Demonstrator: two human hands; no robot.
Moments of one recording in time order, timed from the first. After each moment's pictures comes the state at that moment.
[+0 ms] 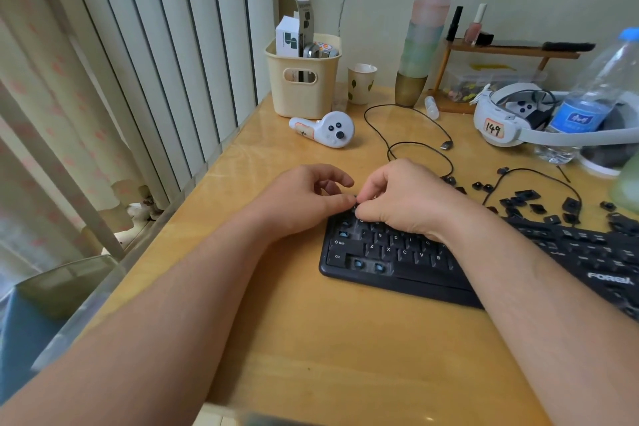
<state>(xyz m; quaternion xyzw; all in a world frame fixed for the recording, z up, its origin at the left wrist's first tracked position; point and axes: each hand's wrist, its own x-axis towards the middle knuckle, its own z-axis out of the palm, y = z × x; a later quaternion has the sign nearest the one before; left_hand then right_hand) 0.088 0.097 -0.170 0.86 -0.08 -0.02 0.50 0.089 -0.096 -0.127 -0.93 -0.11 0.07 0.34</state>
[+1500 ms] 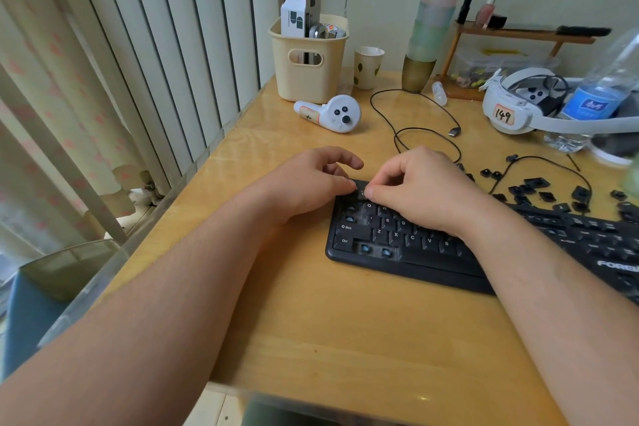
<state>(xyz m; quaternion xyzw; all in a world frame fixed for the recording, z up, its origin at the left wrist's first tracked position) 0.086 0.094 -0.163 0.85 -0.07 -0.07 0.52 0.084 -0.109 -0.133 -0.95 -0.16 0.01 0.28</state>
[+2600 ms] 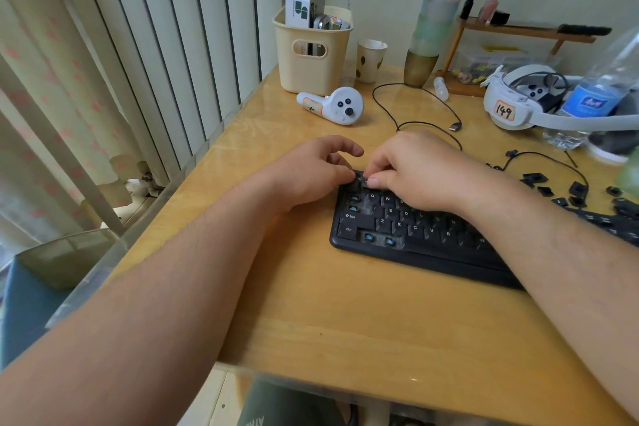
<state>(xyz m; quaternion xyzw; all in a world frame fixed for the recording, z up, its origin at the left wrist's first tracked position) 0.083 0.095 -0.161 0.86 -0.07 -0.07 0.51 0.087 -0.092 -0.111 -0.97 -0.24 0.02 0.08</state>
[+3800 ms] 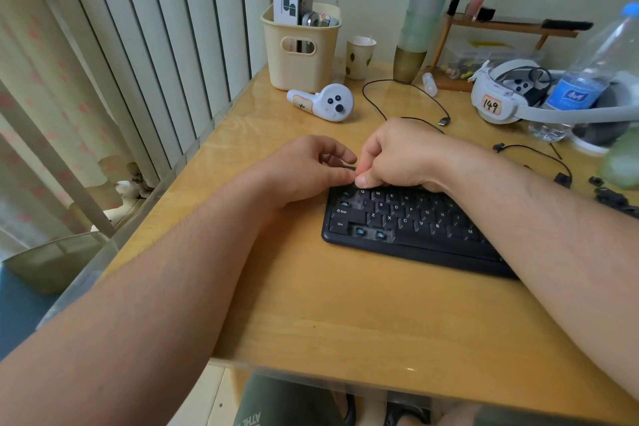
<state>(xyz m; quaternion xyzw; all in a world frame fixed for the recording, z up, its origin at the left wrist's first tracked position) 0.087 0.094 -0.163 0.86 -0.07 -0.06 0.50 0.095 -0.084 -0.107 -0.96 -0.10 0.12 0.23</state>
